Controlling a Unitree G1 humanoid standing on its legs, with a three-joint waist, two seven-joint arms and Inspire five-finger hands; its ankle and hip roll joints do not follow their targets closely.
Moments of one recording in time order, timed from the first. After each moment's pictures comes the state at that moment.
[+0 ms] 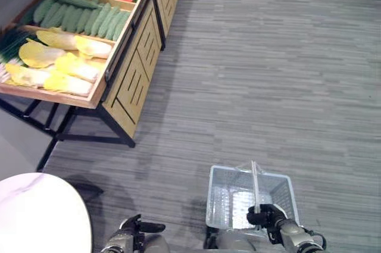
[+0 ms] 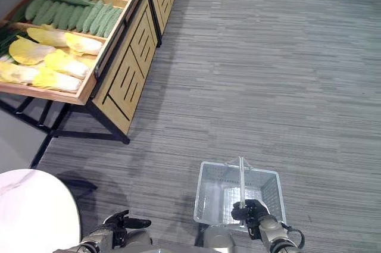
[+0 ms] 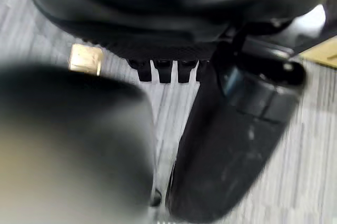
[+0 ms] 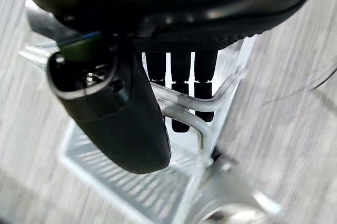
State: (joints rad) left arm -0.15 0.19 -0.09 1.29 -0.23 0.03 0.03; right arm -0.07 -0.32 0.23 1.15 0.17 0.03 0.02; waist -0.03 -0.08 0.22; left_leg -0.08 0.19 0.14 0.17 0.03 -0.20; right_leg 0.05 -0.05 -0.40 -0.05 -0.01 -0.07
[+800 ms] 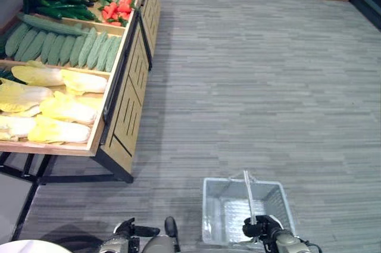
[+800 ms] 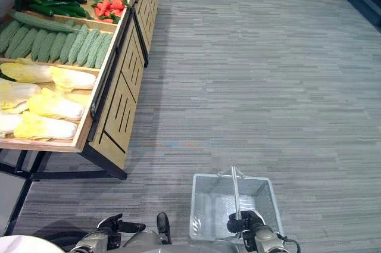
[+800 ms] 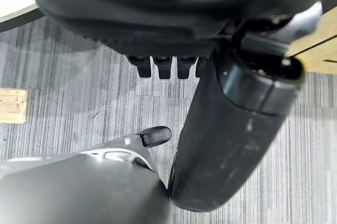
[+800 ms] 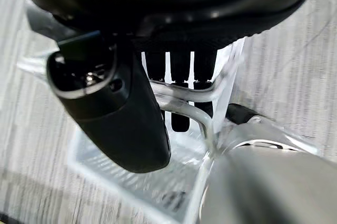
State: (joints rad) left arm -0.10 0.23 -0.12 1.27 -0.23 0.04 0.04; right arm -0.06 -0.27 0.24 1.13 0.16 0.03 0.02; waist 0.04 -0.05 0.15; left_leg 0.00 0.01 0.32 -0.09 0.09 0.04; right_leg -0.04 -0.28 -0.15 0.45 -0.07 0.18
